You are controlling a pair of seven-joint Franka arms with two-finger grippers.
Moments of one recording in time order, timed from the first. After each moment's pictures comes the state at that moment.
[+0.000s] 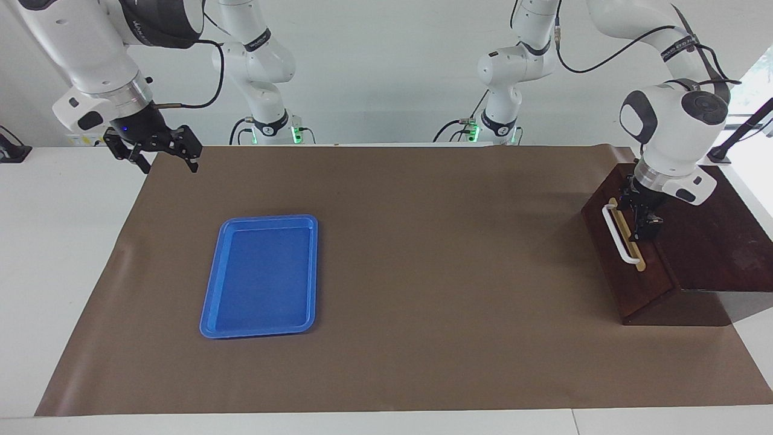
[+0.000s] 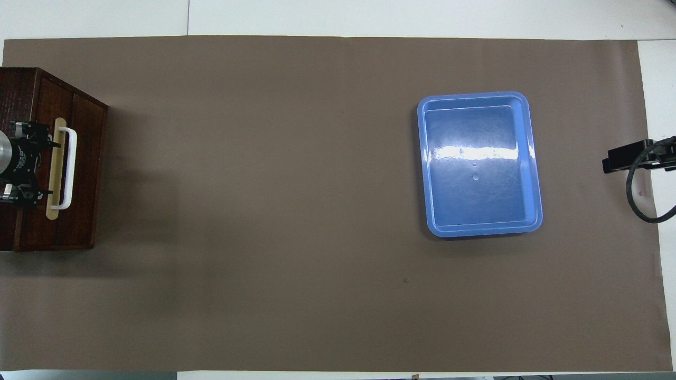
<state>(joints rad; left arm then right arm) 0.16 0.07 -0.04 -1.96 0.15 2.11 -1.34 -0.18 -0.03 0.10 -1.65 0.00 1.60 -0.09</state>
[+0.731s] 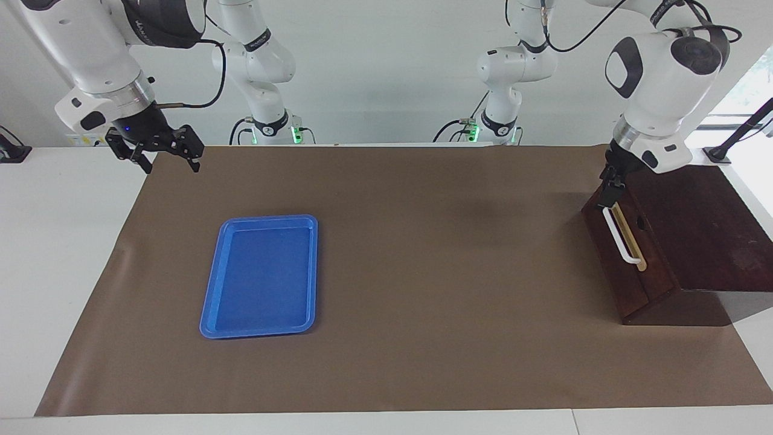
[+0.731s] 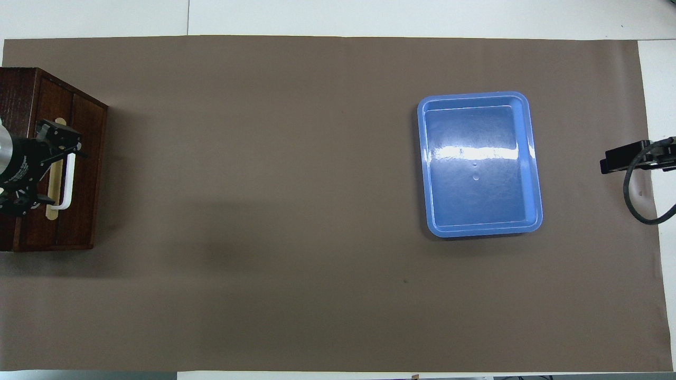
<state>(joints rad) 0.04 -0.08 -0.08 -1.84 0.05 1.75 -0.89 -0.18 -0.03 0.11 -1.65 0.00 1.59 -0.09</state>
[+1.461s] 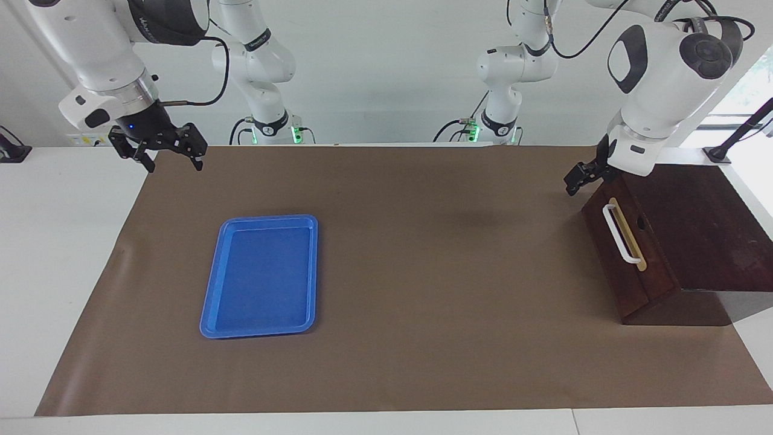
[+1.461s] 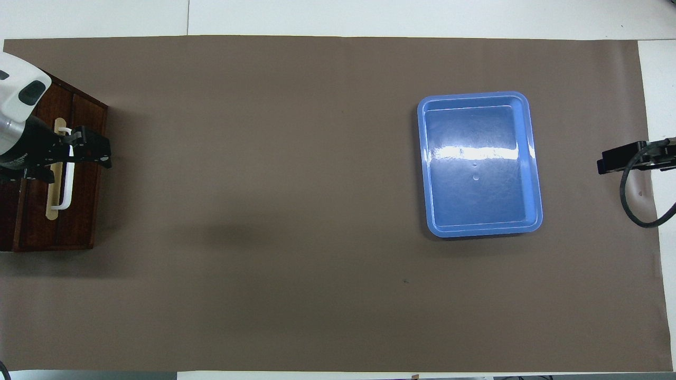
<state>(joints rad) -0.01 0.07 -0.09 -1.61 0.03 1.57 -0.26 -0.18 -0.04 0.12 -1.65 0.00 1.59 -0.09</state>
